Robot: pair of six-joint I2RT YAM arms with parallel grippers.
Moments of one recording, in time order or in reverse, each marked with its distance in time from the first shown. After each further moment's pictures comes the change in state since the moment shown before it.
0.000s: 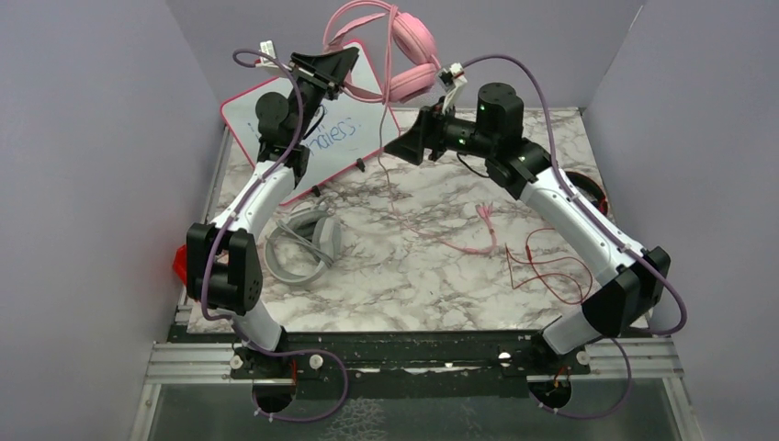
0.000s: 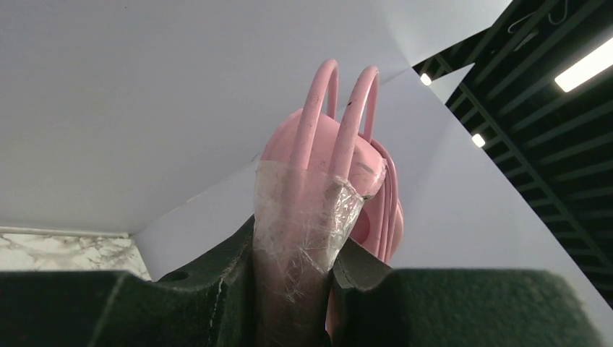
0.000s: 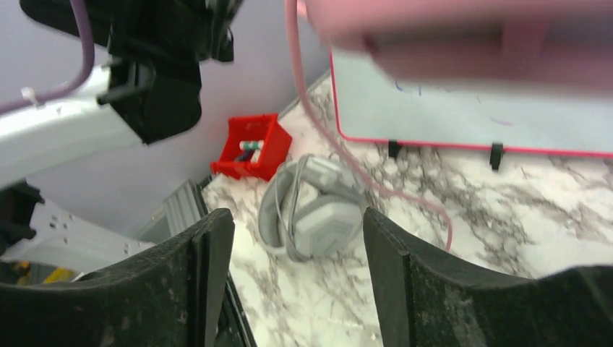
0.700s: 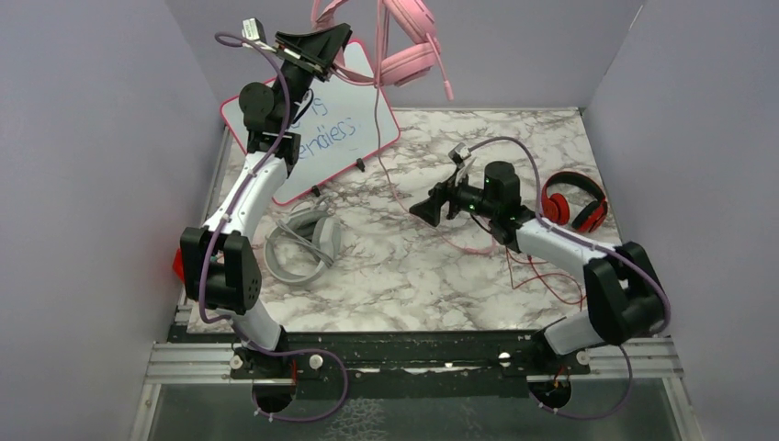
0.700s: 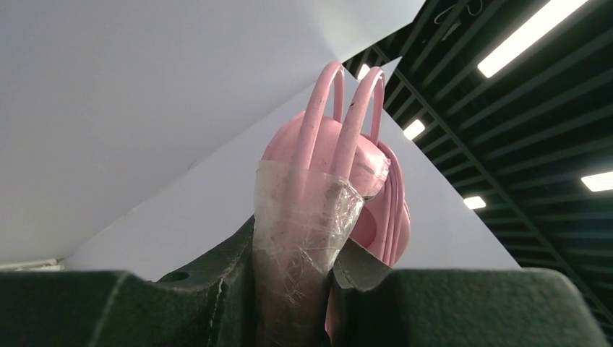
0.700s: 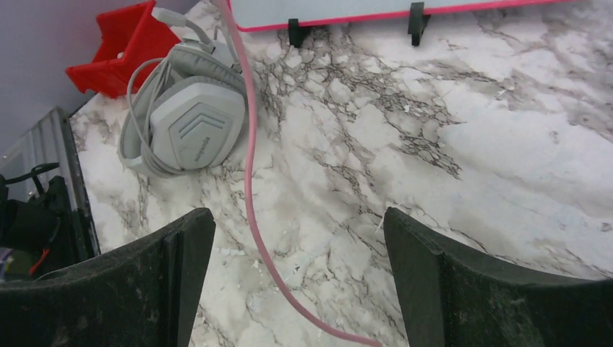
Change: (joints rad) left arm 0.040 0.000 0.127 0.044 0.071 -0.122; right arm -0.098 -0.158 -0.801 0.505 -0.002 -0.239
